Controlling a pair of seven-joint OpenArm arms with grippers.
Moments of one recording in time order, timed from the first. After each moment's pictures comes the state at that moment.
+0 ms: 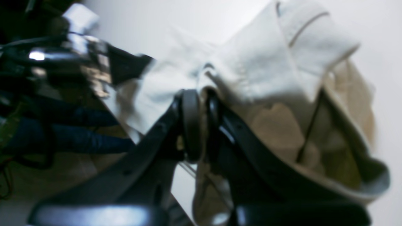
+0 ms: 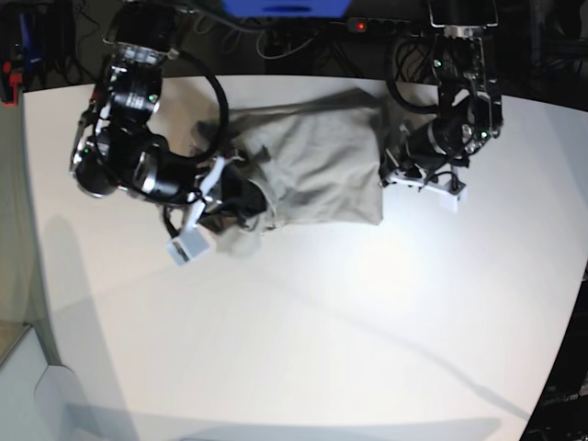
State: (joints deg) left arm 8.7 -4.7 -9.1 88.8 -44.0 10.5 53.1; right arm 0.1 -6.9 16.5 104.6 48.3 39.1 -83.6
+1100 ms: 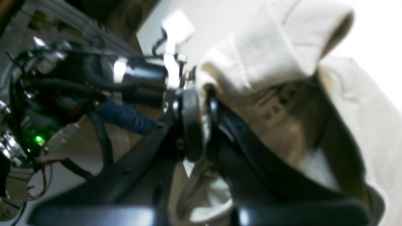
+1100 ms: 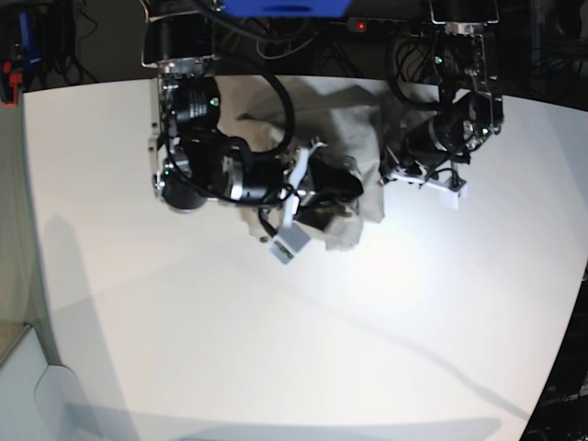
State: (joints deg) left arm 9.5 -4.9 -9.3 89.0 -44.8 10.4 53.1; right arm 2.1 -8.6 -2.8 94.5 48.4 39.1 -74.7
